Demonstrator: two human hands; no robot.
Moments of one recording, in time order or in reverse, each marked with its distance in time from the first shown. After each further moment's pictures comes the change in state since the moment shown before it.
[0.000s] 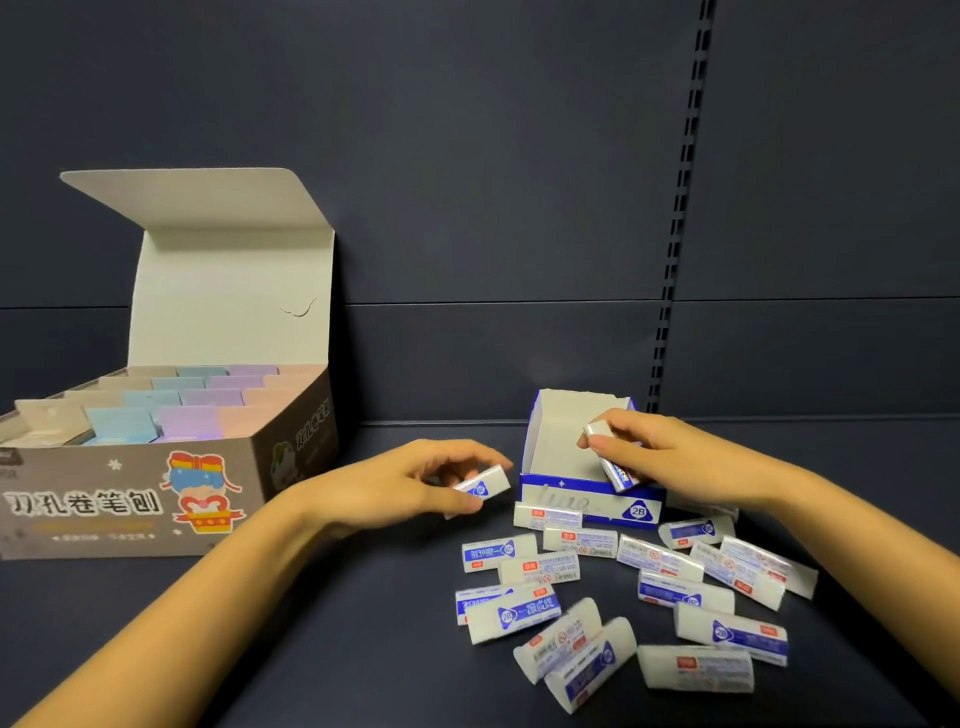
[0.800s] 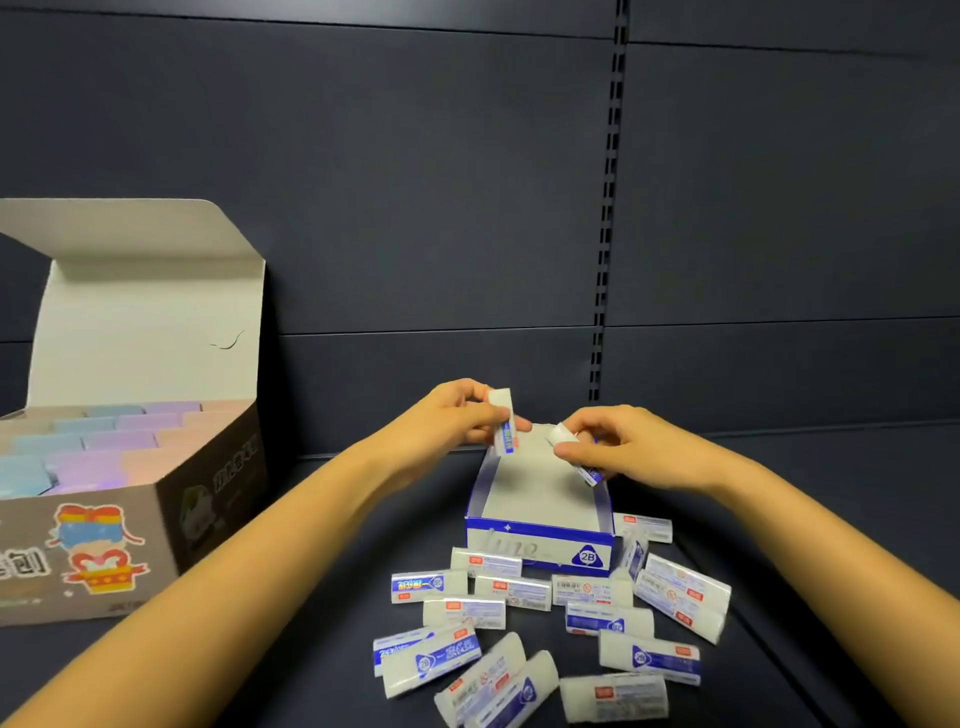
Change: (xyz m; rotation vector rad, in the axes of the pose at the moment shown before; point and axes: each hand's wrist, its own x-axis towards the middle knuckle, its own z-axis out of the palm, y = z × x) left_hand 0.092 0.047 0.019 -0.382 0.264 0.044; right_hand 0.007 0.026 -0.033 0.034 0.117 -0.075
